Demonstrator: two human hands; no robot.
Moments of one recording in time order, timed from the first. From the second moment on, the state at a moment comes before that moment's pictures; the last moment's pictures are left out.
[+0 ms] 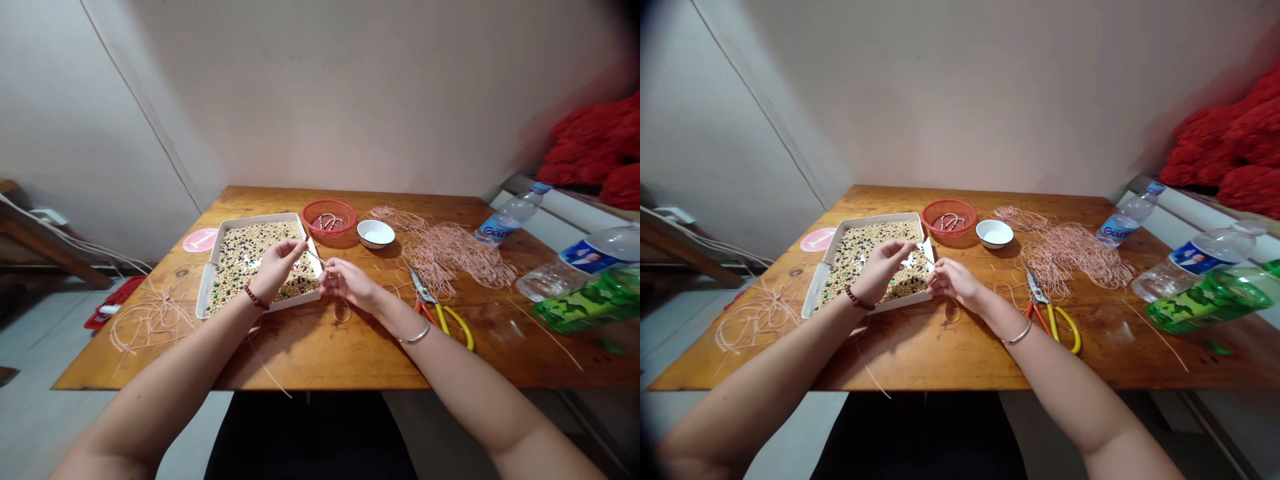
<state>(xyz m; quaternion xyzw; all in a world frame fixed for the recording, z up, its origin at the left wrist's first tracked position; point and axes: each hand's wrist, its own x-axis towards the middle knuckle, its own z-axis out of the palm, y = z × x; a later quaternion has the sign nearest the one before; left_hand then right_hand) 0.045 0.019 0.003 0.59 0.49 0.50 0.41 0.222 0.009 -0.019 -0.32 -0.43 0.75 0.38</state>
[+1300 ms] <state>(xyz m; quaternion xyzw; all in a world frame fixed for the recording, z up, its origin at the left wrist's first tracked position) 0.044 0.022 0.004 0.54 0.50 0.54 0.40 0.224 0.013 -0.027 -0.38 -0.57 0.60 0.41</state>
